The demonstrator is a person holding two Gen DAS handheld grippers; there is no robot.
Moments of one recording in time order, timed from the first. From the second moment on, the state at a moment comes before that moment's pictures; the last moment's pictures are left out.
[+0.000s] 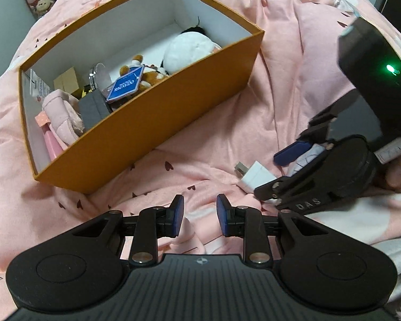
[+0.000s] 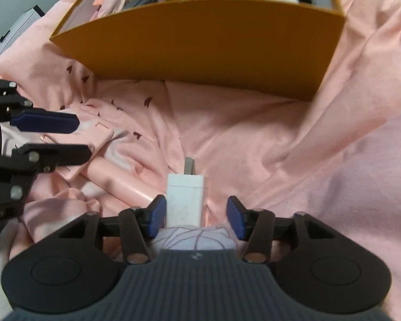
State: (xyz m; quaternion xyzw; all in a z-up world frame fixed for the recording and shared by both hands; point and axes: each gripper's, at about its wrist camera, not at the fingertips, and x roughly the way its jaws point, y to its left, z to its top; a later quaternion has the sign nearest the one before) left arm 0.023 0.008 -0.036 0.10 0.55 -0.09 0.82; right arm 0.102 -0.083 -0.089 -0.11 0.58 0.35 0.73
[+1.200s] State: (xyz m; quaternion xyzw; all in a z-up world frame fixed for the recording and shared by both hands) left arm -0.004 -0.017 -0.047 0.34 0.53 -0.19 0.76; right arm 0.127 -0.094 -0.084 -0.09 0.55 0.33 0.77
